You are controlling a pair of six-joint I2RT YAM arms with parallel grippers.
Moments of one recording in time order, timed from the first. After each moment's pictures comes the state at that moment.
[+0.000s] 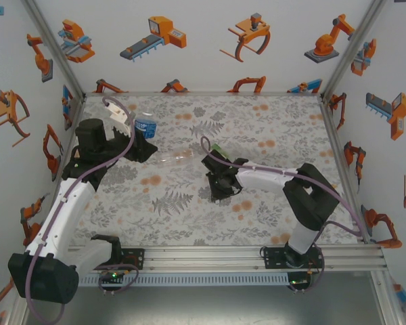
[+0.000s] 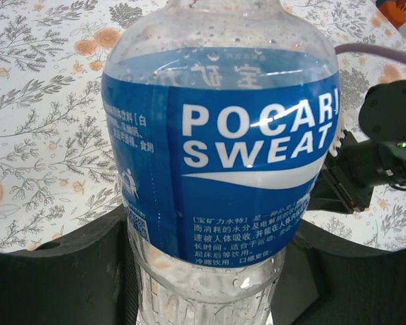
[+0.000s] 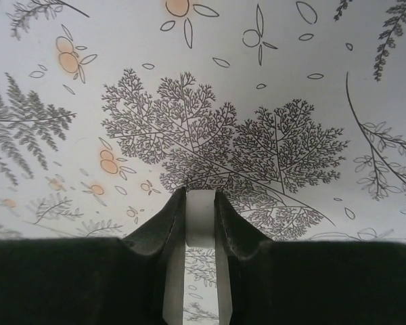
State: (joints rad) left arm -0.19 1.04 0.93 -0.31 0.54 0.01; right arm 0.80 1.70 0.96 -0.41 -0.10 0.60
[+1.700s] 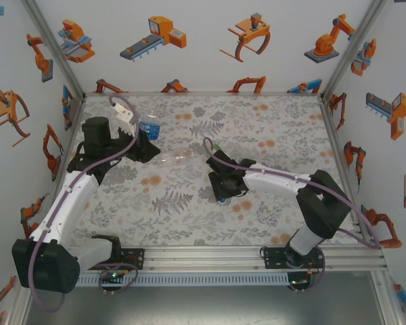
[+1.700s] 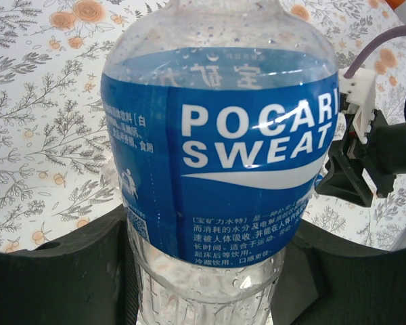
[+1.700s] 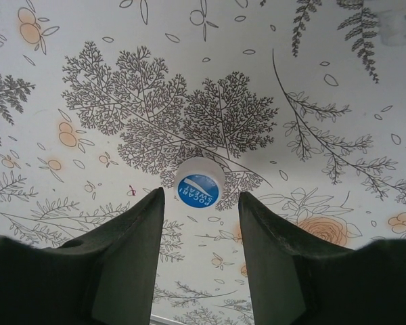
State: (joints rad) left arm -0.20 1.12 0.93 -0.31 0.58 0.01; right arm 0.85 1.63 0.99 -0.57 0.07 0.48
